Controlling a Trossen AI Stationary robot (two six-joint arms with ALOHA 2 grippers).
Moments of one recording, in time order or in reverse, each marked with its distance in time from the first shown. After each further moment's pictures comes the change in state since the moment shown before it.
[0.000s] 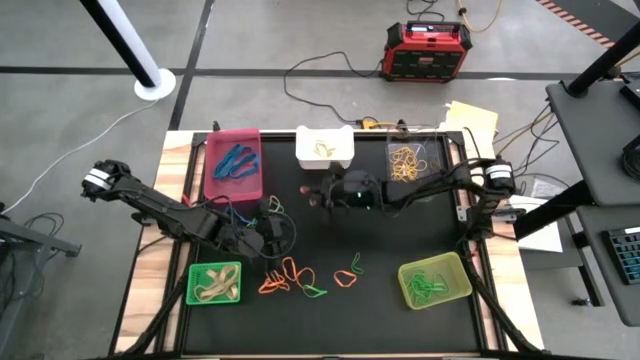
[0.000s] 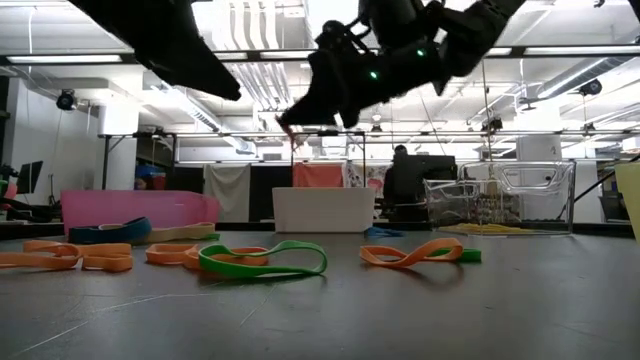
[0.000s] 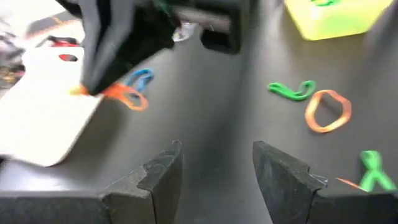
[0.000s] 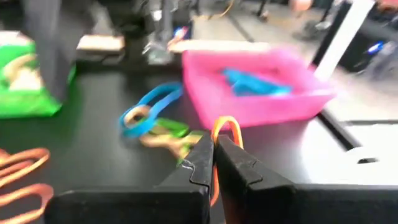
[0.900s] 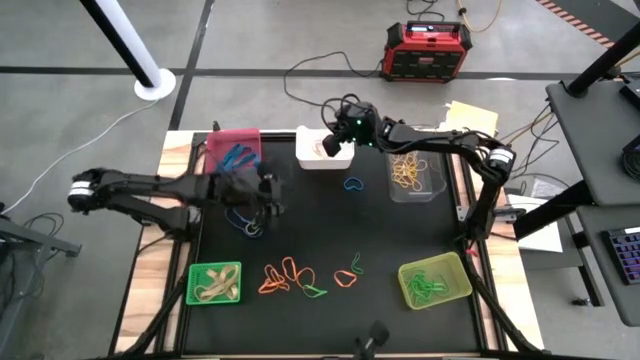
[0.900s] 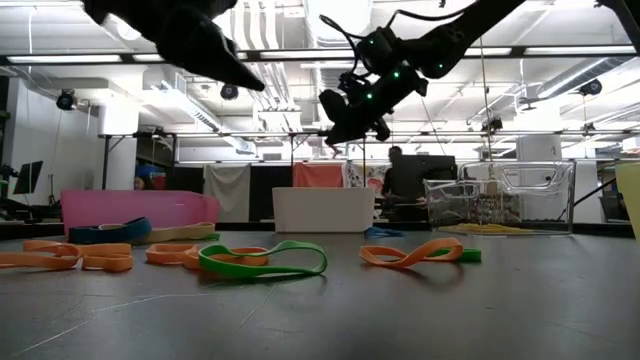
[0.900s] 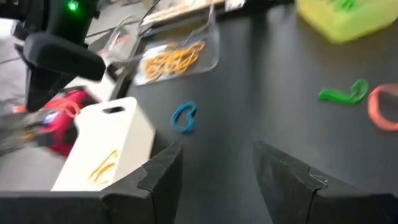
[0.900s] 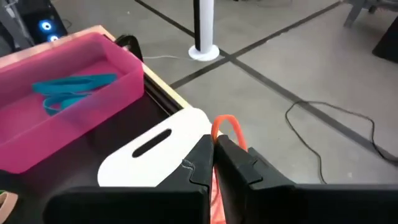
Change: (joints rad) left arm 0.420 -0.144 0.000 0.048 0.401 0.528; right arm -0.435 0.016 0.281 -0.430 -0.001 0.195
